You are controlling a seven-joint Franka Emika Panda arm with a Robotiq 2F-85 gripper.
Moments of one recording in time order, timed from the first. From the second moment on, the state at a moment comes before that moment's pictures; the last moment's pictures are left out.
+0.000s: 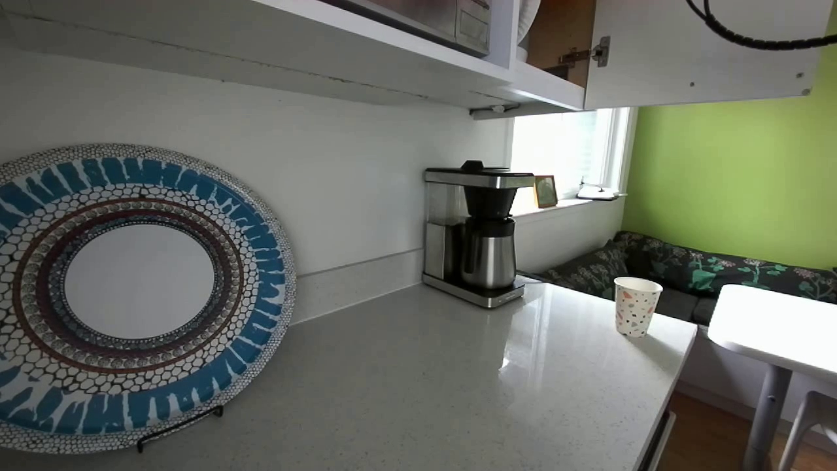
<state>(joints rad) 0.07 -0.47 -0.06 -1.77 -0.05 2.55 -0.23</state>
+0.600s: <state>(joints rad) 0.14 -0.42 -0.10 -1.77 0.04 2.63 -0.33</state>
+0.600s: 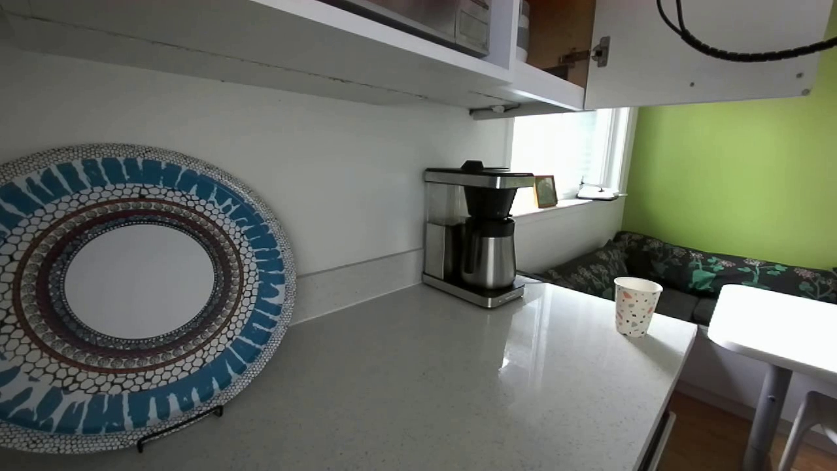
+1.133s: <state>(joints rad) 0.17 -0.42 -0.14 -1.76 0.12 2.63 -0.36</state>
